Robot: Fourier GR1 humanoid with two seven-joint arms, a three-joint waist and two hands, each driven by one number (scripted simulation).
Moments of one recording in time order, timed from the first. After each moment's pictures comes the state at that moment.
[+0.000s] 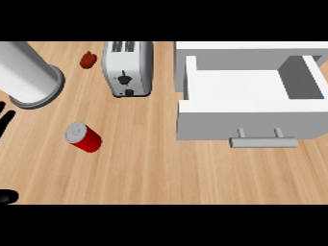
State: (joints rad) left arm 0.04 0.17 0.31 -2.11 0.45 -0.08 0.56; right arm 0.37 -0.15 -0.47 -2.11 -0.36 0.28 0.07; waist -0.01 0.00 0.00
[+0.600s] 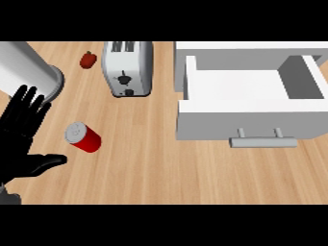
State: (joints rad) left arm -0.05 0.10 0.23 -1.84 0.30 -0.06 0.40; right arm 0.42 -0.10 -0.54 -2.13 -0.38 0.37 0.07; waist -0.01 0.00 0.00
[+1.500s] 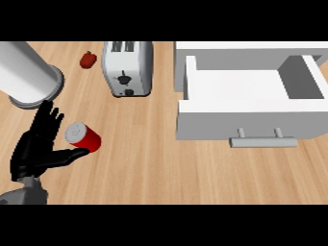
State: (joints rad) left arm -0.07 0.08 0.25 -1.43 0.18 -0.06 0.04; right arm 0.43 -0.06 -0.64 -2.15 -0.43 0.48 0.11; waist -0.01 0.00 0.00
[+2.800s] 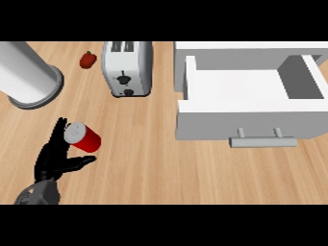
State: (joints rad) left arm -0.24 0.16 0.32 -0.72 0.18 -0.18 -0.39; right arm 0.37 -0.06 -0.75 -2.19 -0.52 0.53 0.23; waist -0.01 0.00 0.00
